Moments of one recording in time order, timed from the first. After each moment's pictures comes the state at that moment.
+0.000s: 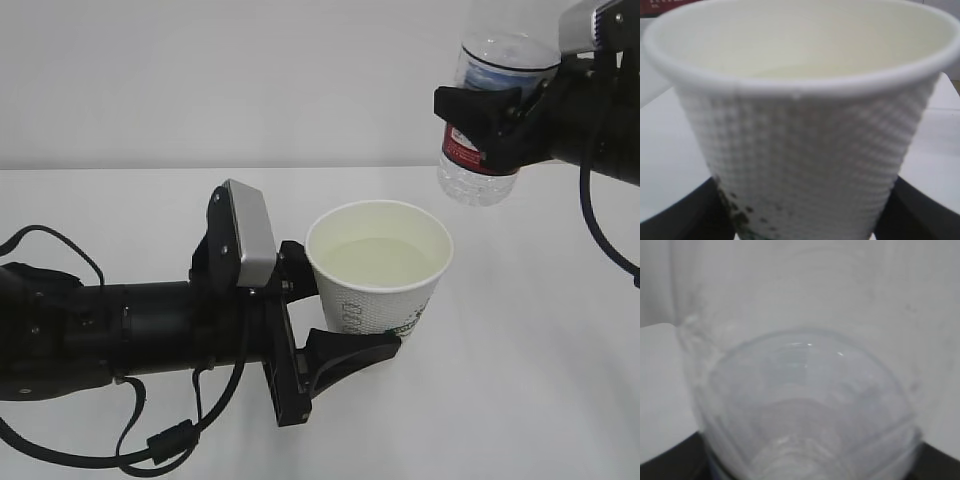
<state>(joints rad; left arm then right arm) -0.67 1.88 -0.68 0.78 -1.06 -0.26 0.14 1.52 -0.73 -0.78 -0.74 0.44</state>
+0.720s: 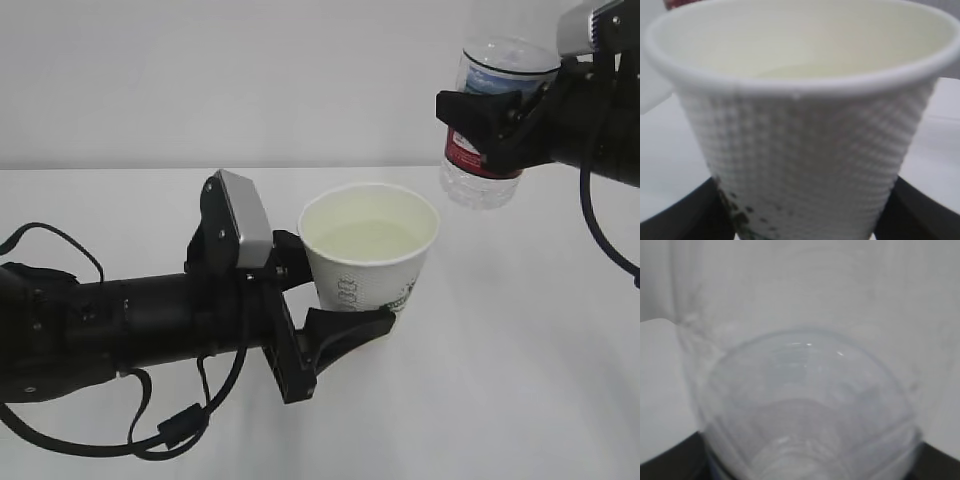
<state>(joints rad) -0.67 1.88 -0.68 0.72 -1.05 -0.26 0.14 1.52 -0.73 -0.78 -0.72 0.45</state>
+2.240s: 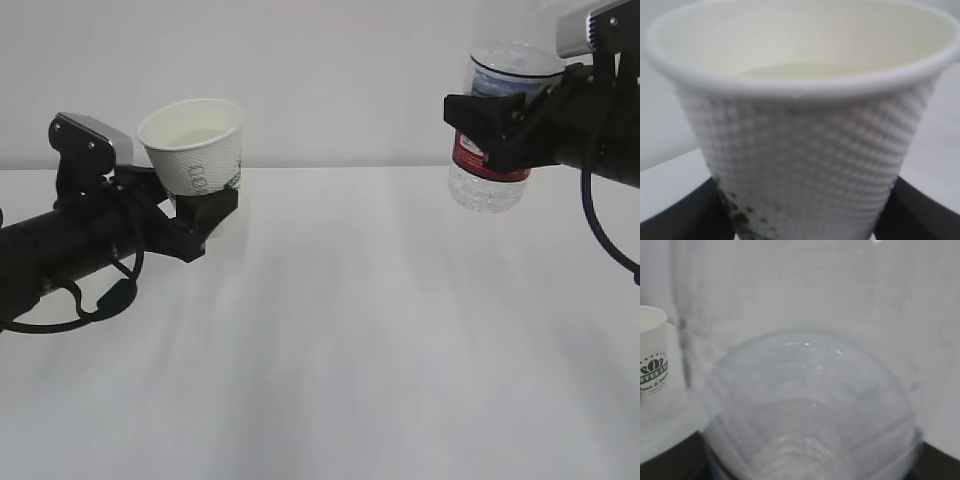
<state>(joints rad) -0.35 1.88 -0.68 0.41 -1.00 -0.20 0.14 1.52 -0.73 -0.75 -0.67 0.45</state>
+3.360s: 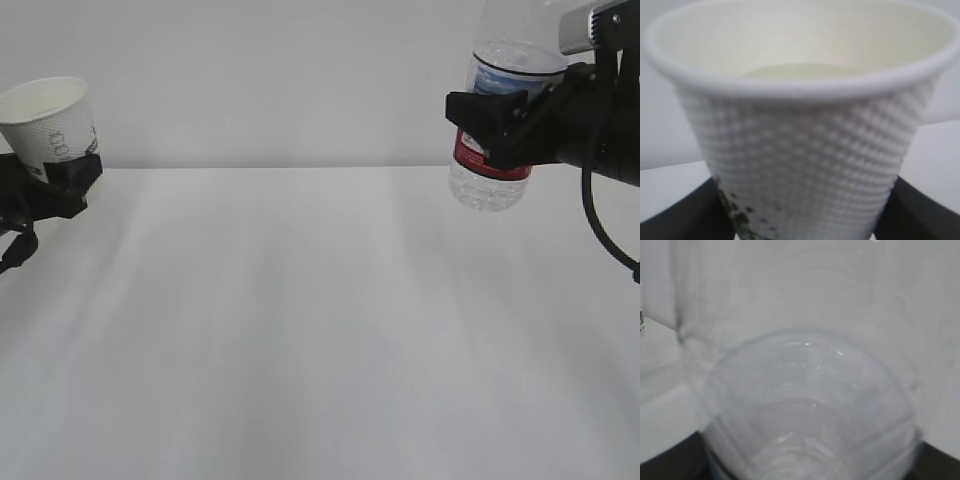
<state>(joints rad) -0.02 1.88 -0.68 0.33 -1.00 -0.20 0.14 1.52 -0.73 -0.73 -0.66 0.45</state>
